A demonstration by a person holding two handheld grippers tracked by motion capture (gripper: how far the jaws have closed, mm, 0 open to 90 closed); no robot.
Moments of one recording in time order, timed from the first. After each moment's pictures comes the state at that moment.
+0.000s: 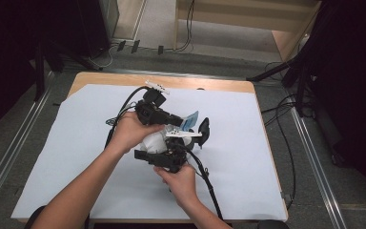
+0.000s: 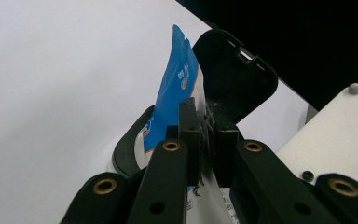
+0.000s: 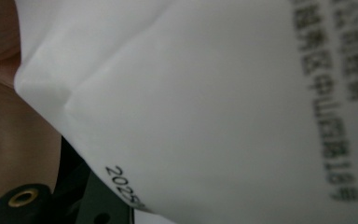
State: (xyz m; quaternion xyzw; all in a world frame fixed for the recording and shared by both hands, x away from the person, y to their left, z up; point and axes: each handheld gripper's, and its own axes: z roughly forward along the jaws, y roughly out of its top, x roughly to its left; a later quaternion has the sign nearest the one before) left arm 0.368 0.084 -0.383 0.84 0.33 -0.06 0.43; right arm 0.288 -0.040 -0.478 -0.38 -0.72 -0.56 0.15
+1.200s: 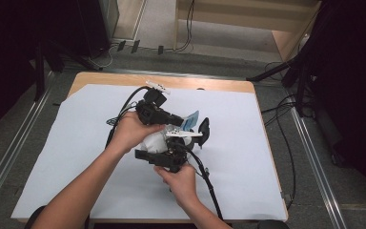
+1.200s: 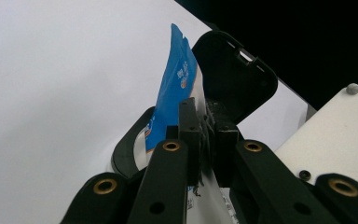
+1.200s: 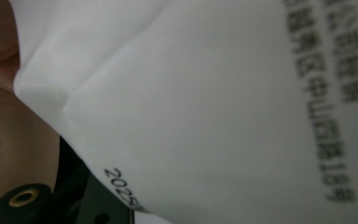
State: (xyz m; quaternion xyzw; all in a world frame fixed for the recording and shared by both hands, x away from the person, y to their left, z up) left arm 0.369 0.083 -0.383 0.84 0.33 -0.06 0.43; right arm 0.289 -0.041 -0.478 -0.39 -0.72 -0.56 0.15
